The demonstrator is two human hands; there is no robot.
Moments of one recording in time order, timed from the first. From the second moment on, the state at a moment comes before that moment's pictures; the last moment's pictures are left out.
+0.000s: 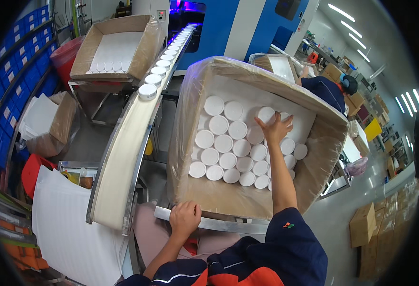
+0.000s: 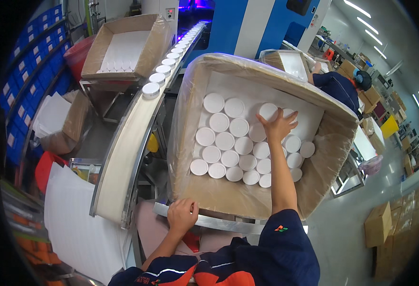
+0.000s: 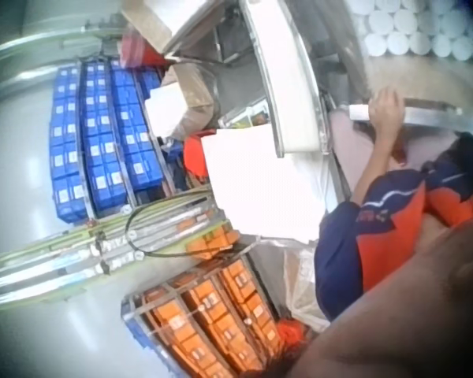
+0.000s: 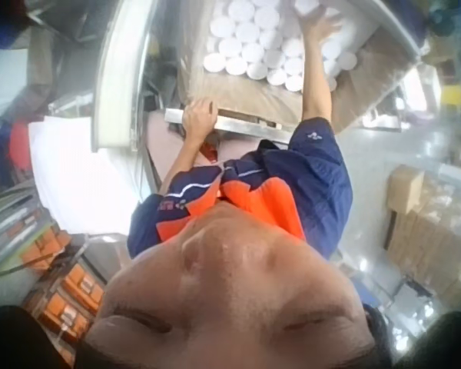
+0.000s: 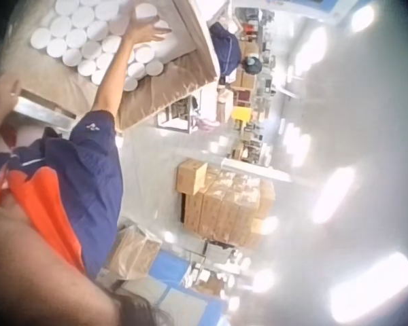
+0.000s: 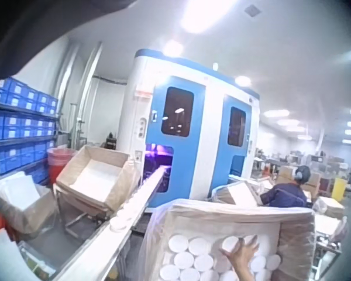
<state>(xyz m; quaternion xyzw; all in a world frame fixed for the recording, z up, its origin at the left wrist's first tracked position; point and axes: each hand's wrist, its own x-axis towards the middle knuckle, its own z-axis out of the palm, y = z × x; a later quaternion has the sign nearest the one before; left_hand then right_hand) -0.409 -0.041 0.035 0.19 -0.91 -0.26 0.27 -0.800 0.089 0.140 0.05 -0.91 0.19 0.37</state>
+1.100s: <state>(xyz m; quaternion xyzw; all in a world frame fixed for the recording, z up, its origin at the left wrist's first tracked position) -0.659 -0.353 0.152 0.42 -0.88 -0.09 0.22 -0.500 0.031 0.040 0.55 -0.69 0.47 0.00</state>
